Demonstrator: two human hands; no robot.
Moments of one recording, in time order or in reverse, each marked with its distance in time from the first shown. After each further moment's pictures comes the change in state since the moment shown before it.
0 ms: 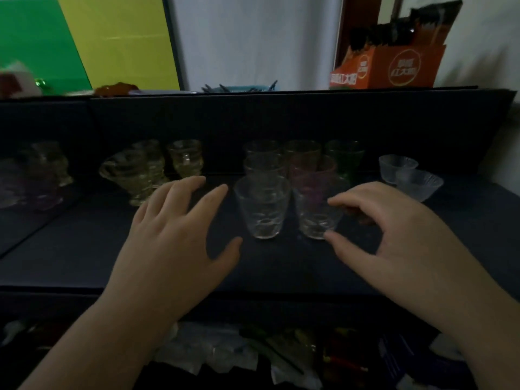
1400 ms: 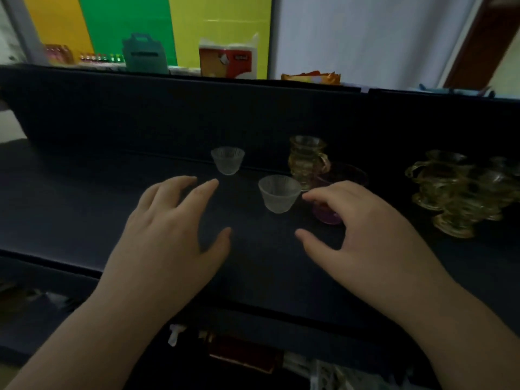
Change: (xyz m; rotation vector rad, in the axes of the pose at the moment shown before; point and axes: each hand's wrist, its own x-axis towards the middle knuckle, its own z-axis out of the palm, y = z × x) left_hand -0.071 -0.547 -0.034 -0.099 -0.006 -0.197; right_hand 0.214 -0.429 0.334 -0.031 -0.089 -0.110
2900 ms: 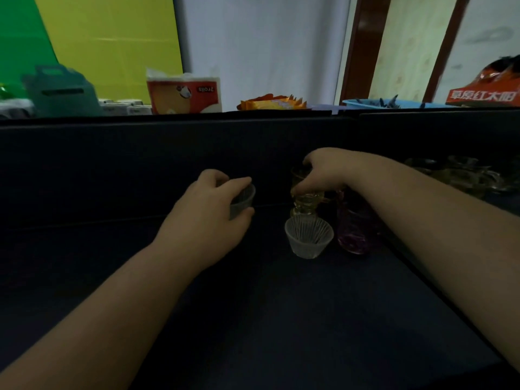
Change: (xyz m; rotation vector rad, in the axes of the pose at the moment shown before) left_hand 0.173 -0.073 0.057 -0.309 -0.111 0.344; right_hand 0.210 0.037 0.030 -0.287 -0.451 0.666
